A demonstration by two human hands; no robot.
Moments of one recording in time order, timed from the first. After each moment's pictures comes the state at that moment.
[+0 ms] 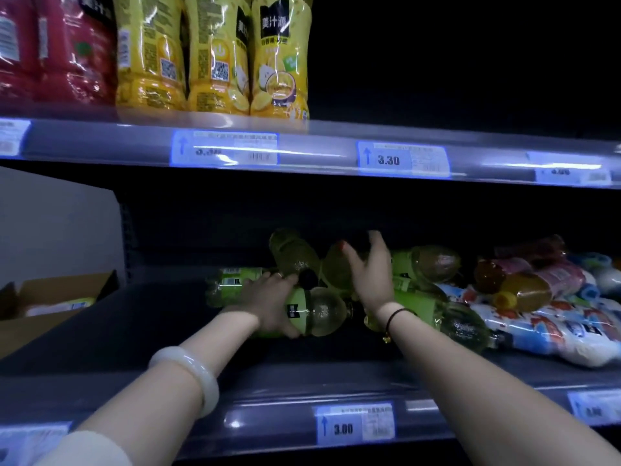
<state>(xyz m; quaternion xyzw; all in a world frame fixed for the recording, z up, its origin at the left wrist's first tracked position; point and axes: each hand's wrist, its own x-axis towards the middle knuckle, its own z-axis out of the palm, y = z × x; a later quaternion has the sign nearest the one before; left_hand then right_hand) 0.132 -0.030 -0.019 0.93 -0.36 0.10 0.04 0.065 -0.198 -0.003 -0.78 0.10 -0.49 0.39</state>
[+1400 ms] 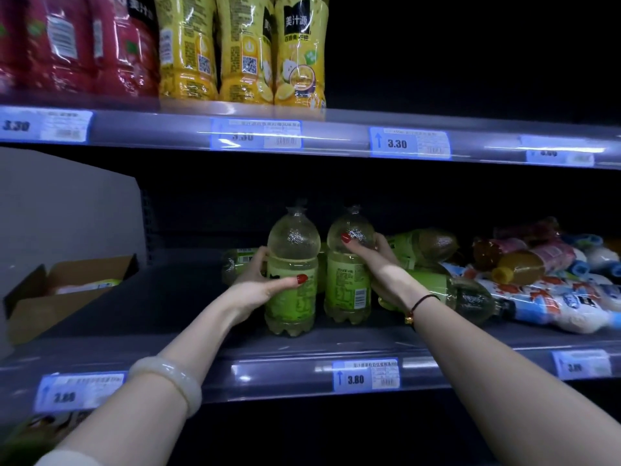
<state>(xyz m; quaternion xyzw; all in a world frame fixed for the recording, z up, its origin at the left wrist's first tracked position) 0.105 0.028 -0.037 0.72 -0.29 -0.06 0.63 0.027 -0.180 -0.011 -0.68 0.07 -0.25 0.69</state>
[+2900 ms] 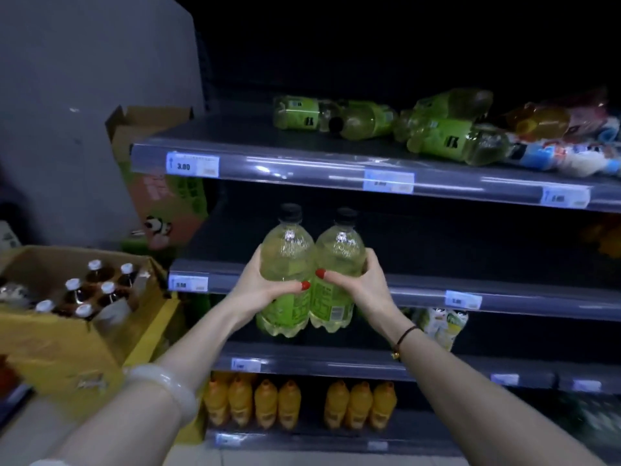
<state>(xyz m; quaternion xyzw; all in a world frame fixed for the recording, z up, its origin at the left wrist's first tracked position) -0.110 0.165 -0.238 0.72 -0.18 -0.12 0.66 -0.181 -0.020 -0.223 -0.74 0.12 -0.15 0.65</state>
